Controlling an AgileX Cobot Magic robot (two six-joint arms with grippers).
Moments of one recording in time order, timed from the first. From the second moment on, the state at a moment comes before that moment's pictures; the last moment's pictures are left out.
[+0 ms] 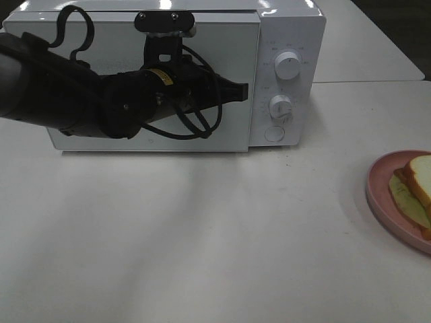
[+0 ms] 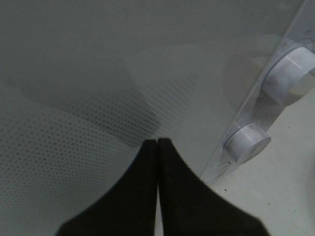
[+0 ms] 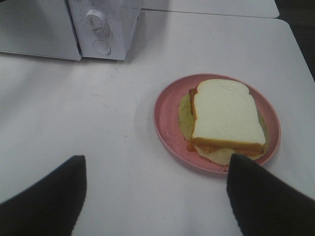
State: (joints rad) left arm -0.72 1.99 -1.14 -0.38 -0.44 0.12; right arm 0.05 0.00 -0.50 0.04 1.04 -0.06
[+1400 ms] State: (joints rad) left arm -0.77 1.88 -1.05 -0.54 -0.38 0.28; right arm 0.05 0.00 -0.50 0.04 1.04 -0.06
